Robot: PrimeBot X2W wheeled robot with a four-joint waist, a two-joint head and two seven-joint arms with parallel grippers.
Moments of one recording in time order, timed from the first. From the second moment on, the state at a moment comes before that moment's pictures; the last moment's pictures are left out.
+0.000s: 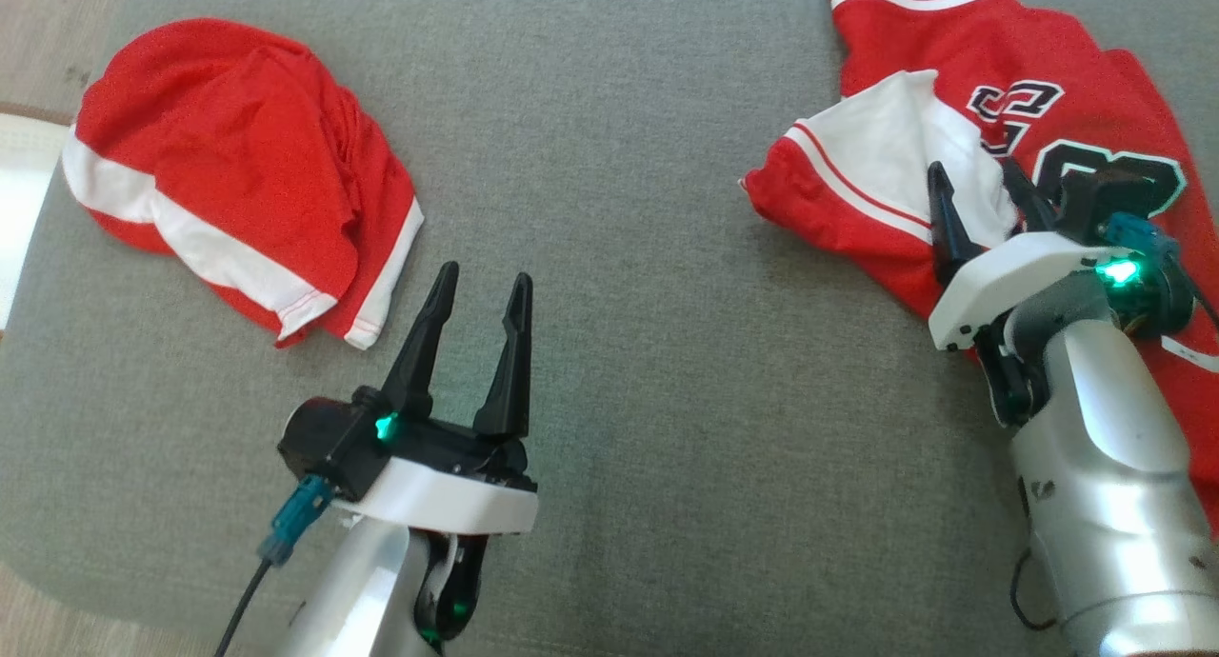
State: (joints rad) left arm -0.23 0.05 -0.37 0.19 -0.39 -0.11 -0.26; right arm -0.59 -0.08 -0.04 0.72 0.06 0.13 -0.01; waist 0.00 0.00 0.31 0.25
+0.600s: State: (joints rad) left arm -0.25 0.05 -0.38 0.20 -0.39 -0.10 -0.26; right arm -0.69 -0.08 0.08 0.87 0.09 0.13 -0.19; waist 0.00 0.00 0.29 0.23
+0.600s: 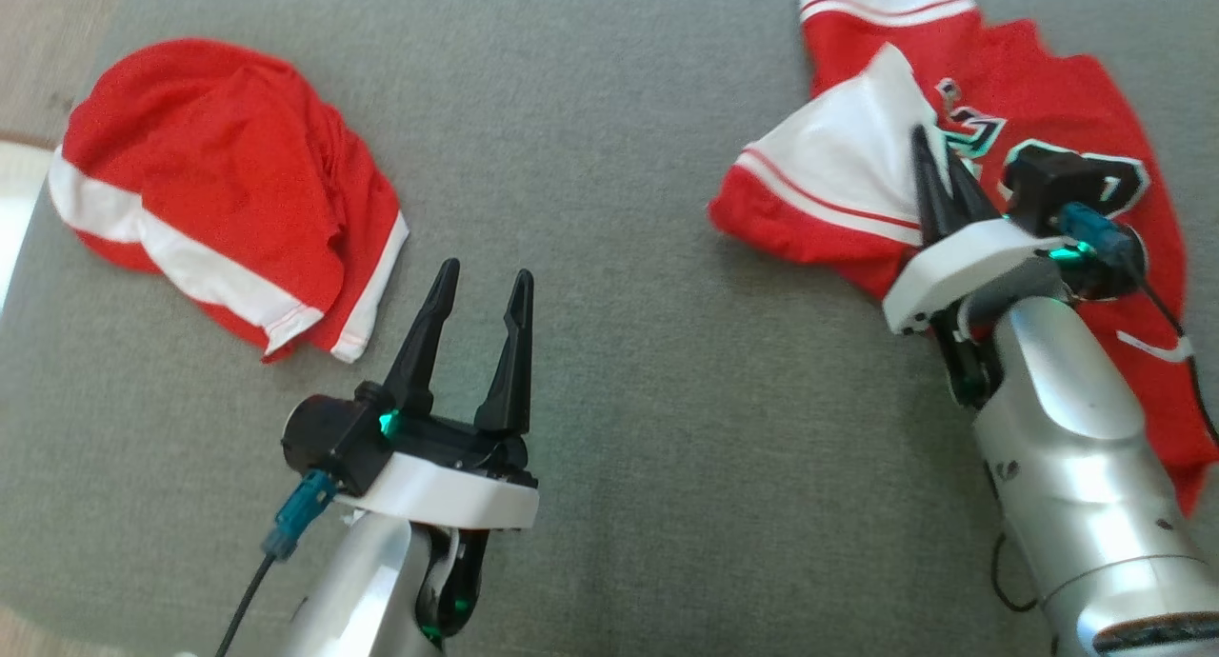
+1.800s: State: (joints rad) left arm -0.14 0.05 -0.31 0.22 -0.37 -0.10 -0.26; right arm -0.36 -0.07 0.32 0.51 0.16 0.13 -0.21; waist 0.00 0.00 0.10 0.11
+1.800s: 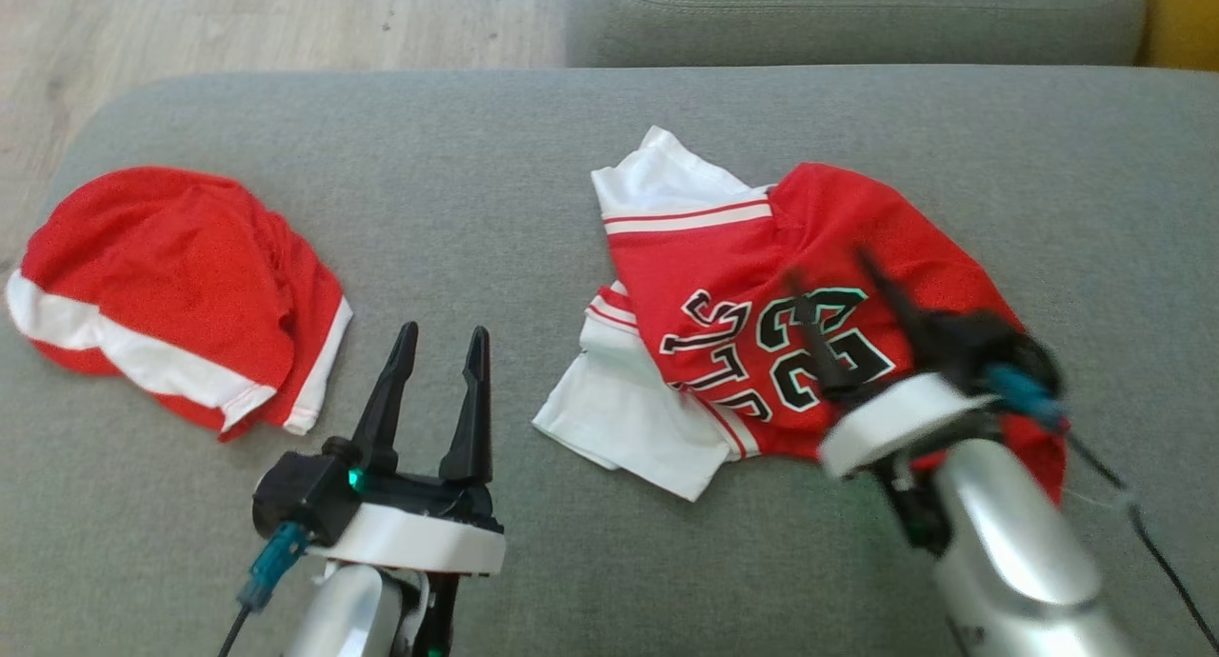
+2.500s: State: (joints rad) left arm -0.13 0.05 -0.29 0.22 -0.36 -0.10 -0.26; right arm -0.05 -0.05 -0.07 0.25 0.22 0.13 -0.25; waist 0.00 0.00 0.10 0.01
